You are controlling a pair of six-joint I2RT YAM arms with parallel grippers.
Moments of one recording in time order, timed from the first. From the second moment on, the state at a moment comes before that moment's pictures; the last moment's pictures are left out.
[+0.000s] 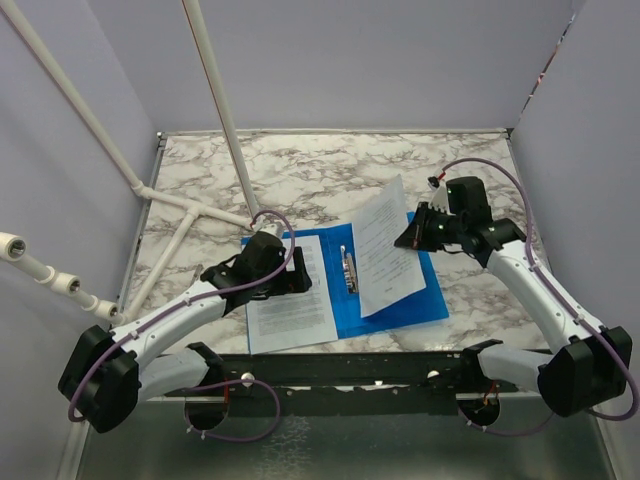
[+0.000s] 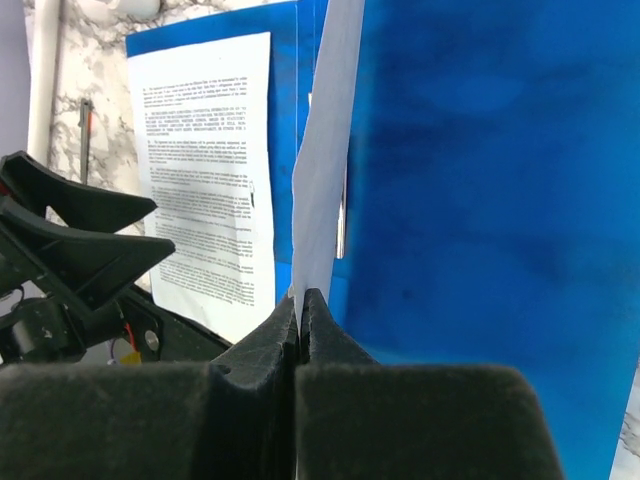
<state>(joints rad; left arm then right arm) -0.67 1.09 0.61 -0.35 -0.01 -0.69 0.30 1.17 0.98 -0.59 -0.39 0.47</state>
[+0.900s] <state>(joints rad) -0.67 1.06 0.60 -0.34 0.01 -0.69 0.28 1.27 0.93 -0.46 -0.50 0.44</state>
